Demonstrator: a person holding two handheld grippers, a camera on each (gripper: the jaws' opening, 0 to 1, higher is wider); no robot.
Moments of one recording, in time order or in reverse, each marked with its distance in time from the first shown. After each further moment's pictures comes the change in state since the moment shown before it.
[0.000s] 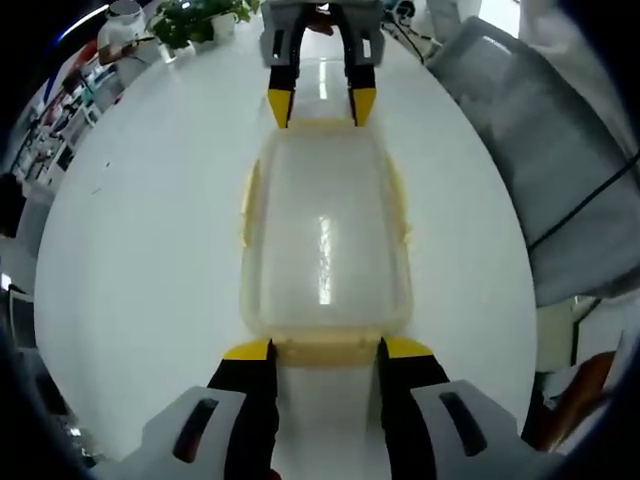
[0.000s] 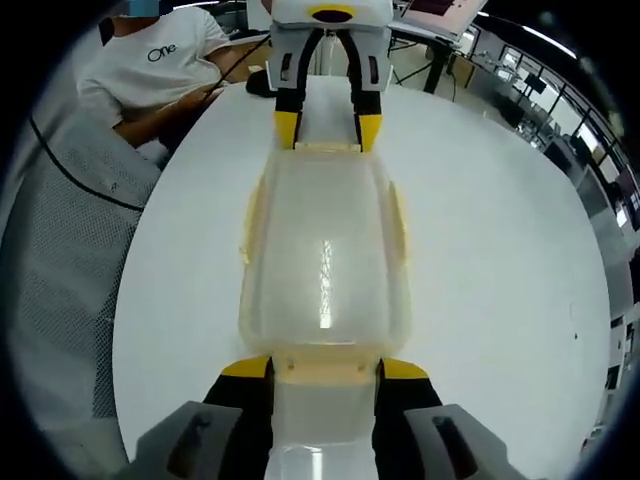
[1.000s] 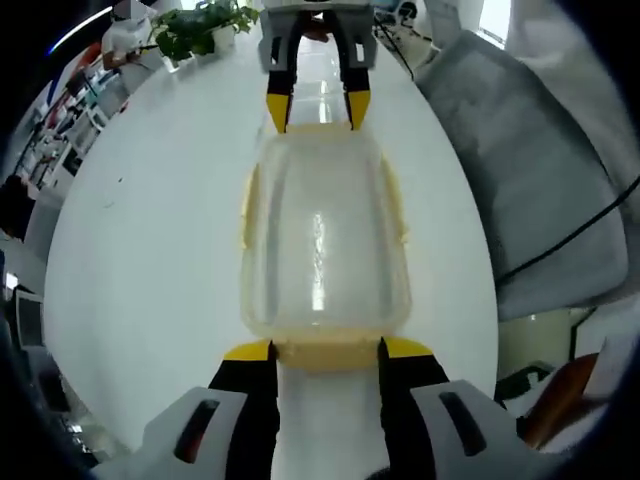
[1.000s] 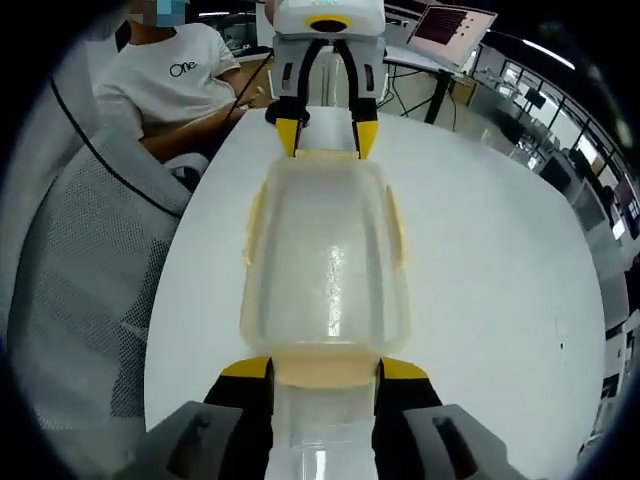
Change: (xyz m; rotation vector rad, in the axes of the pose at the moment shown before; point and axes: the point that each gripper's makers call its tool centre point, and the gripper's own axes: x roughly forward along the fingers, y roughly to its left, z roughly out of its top) left arm -0.044 -0.025 0.026 -0.007 0.003 0.014; right arm -0.047 0.020 0.012 -0.033 -0.073 0.009
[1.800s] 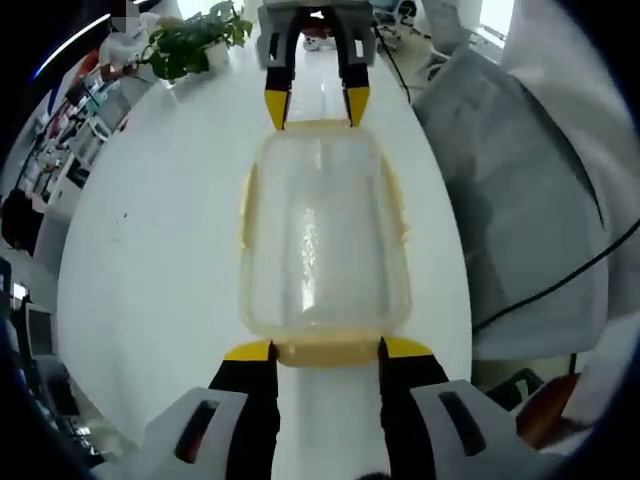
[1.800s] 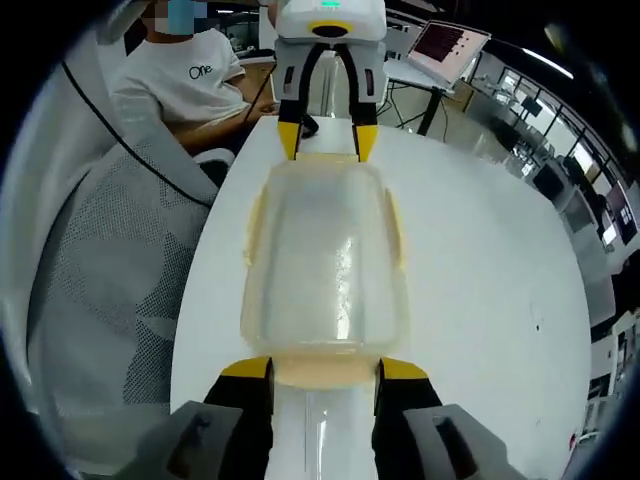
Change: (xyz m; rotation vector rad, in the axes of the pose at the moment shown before) left arm -0.021 -0.012 0.066 0.018 0.005 0.027; right arm -0.064 0.015 -0.028 -0.017 -0.007 -0.036
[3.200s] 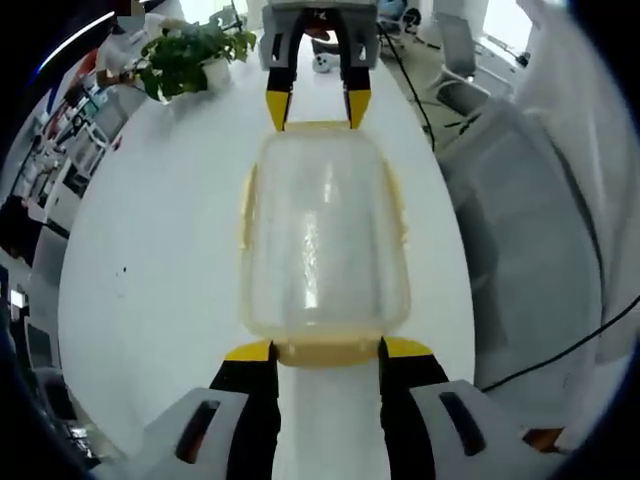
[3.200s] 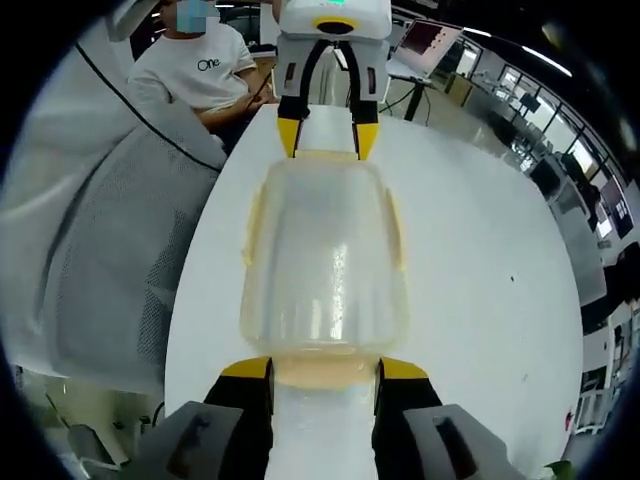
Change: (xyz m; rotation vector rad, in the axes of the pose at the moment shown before) left arm 0.026 0.028 0.105 -0.012 -0.021 -0.013; right arm -0.063 -0.022 -0.090 -0.005 0.032 -0.007
